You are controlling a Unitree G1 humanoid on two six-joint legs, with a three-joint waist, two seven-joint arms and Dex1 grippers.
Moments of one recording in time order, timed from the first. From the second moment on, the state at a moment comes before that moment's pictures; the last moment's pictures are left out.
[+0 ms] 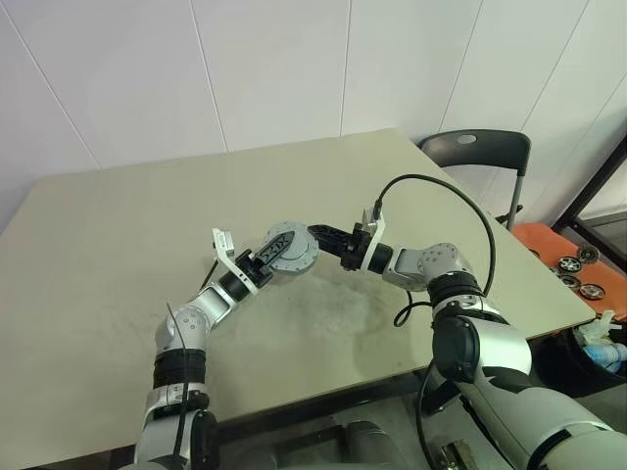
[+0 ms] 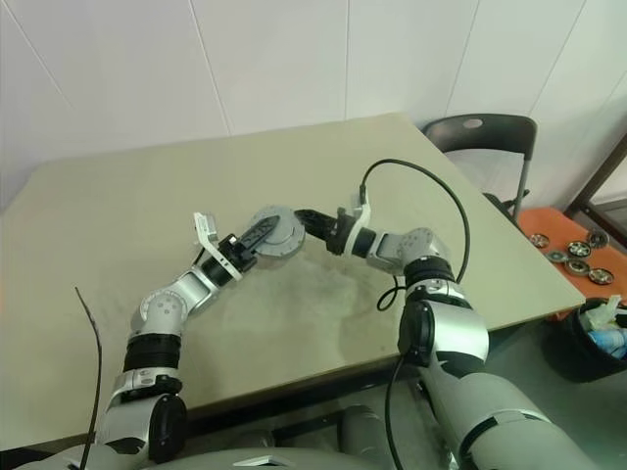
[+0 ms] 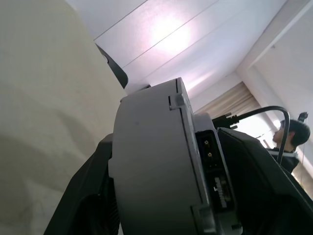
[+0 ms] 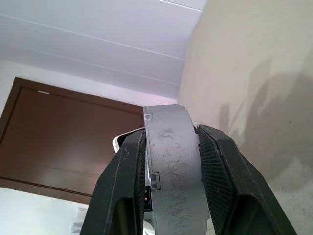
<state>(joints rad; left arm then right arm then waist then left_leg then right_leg) -0.45 0.07 0.34 0.35 -0.86 0.77 -0.68 -0.97 -0.15 -0.44 1.06 0.61 1.06 0.81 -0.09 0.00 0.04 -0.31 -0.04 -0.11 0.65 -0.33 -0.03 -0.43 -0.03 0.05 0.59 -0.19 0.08</state>
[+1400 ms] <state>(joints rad) -0.43 0.06 0.42 0.26 -1.06 1.06 -0.49 -0.94 -0.13 -0.41 0.99 0.61 0.99 0.74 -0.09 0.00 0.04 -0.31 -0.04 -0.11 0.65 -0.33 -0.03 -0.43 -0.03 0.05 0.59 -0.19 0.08</state>
